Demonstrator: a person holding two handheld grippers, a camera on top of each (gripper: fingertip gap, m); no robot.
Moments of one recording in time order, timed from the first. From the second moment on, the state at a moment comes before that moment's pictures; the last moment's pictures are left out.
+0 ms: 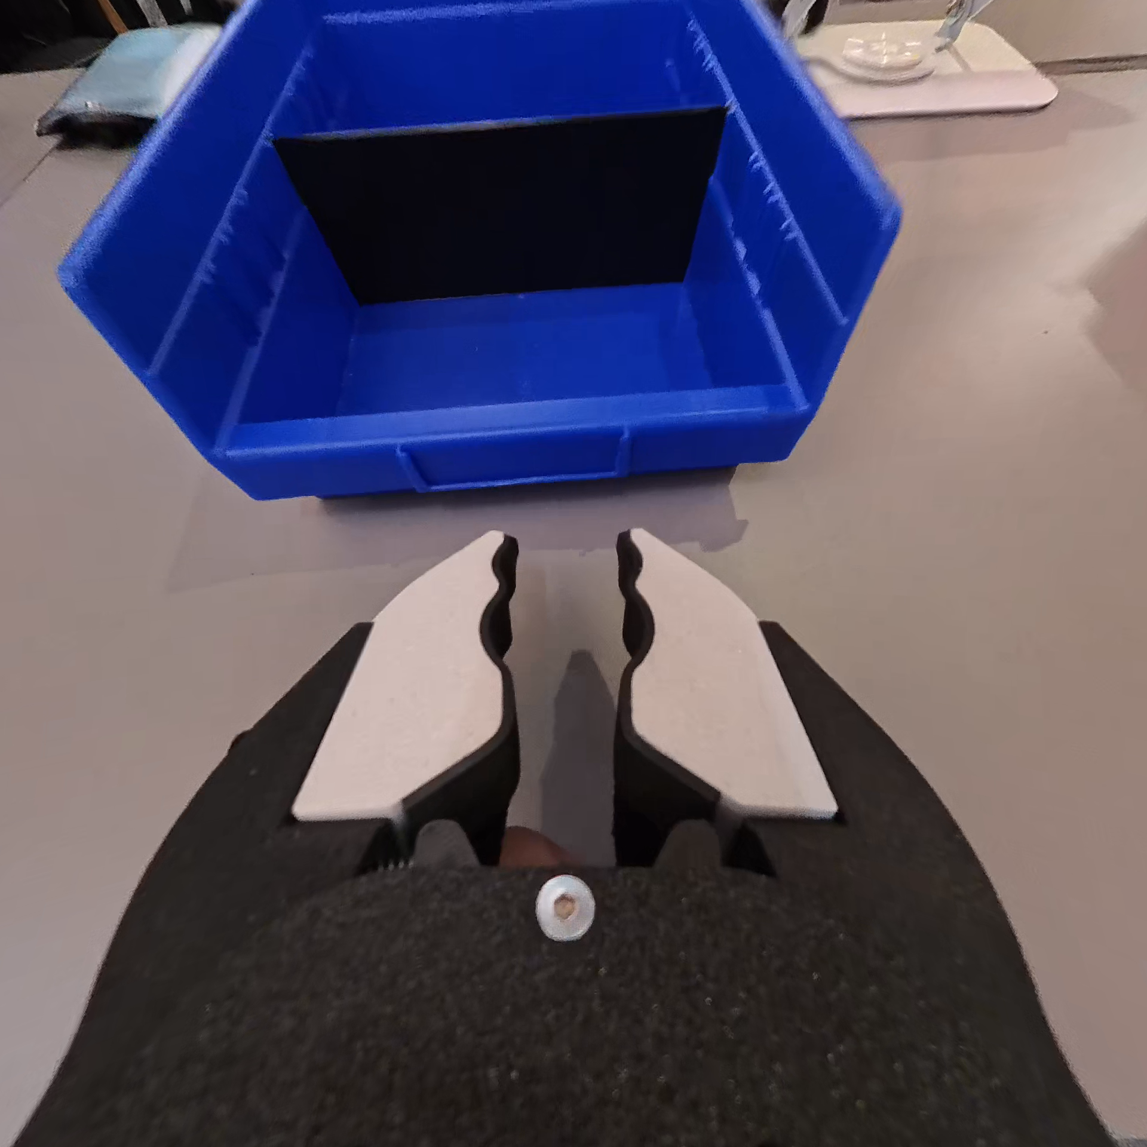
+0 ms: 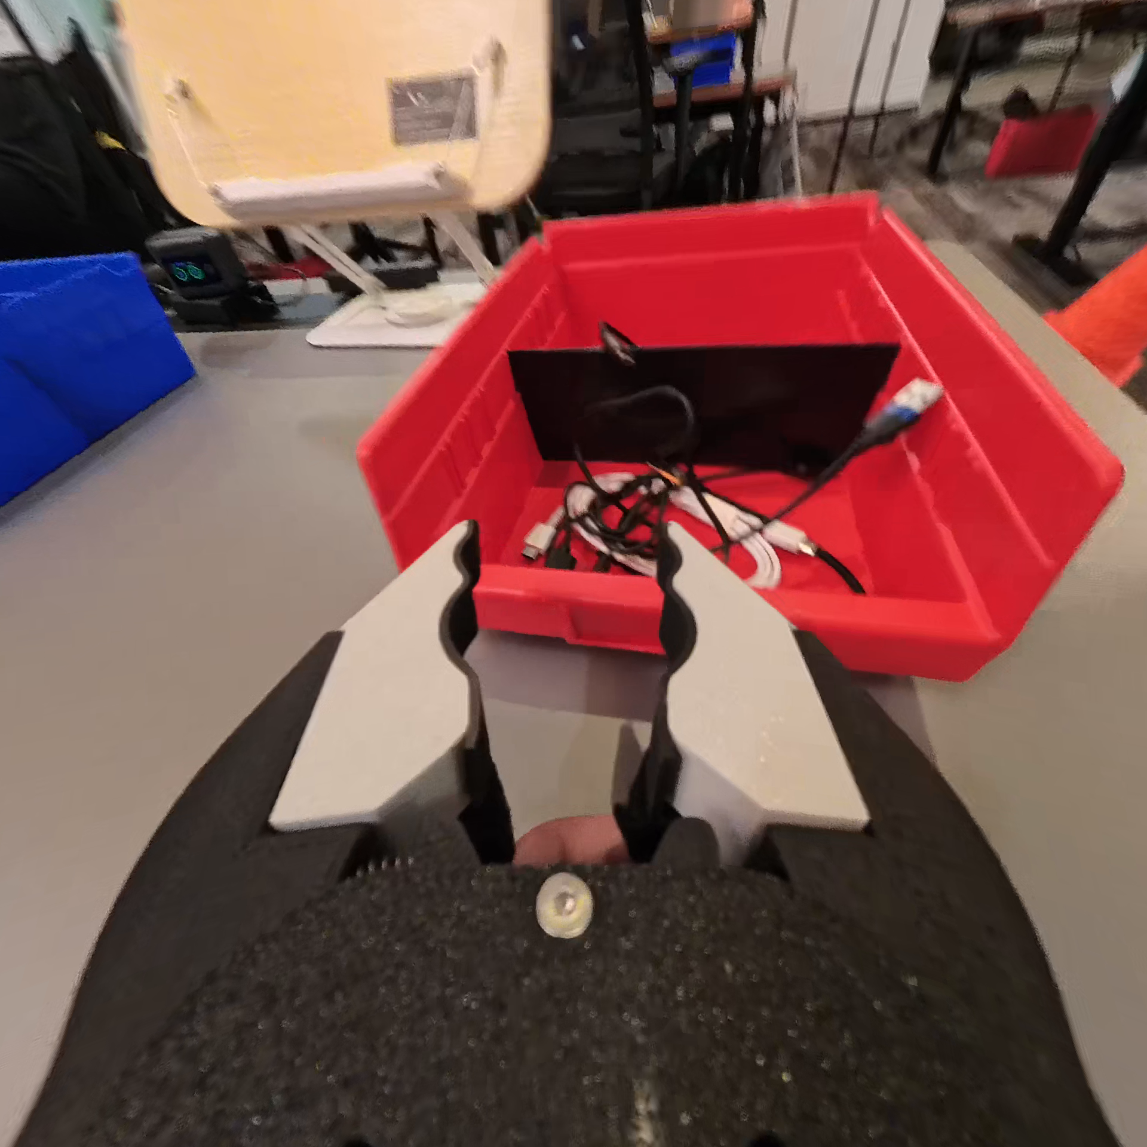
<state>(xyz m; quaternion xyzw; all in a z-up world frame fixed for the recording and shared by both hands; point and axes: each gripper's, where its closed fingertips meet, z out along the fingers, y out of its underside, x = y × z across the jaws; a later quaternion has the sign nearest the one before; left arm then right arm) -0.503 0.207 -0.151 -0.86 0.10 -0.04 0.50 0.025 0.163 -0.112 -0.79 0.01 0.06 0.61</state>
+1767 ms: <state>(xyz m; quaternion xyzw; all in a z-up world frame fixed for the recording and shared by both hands) -0.311 0.231 -0.101 -0.77 0.20 -0.10 0.60 -0.116 0.198 -0.102 -0.77 0.04 -0.05 0.63</state>
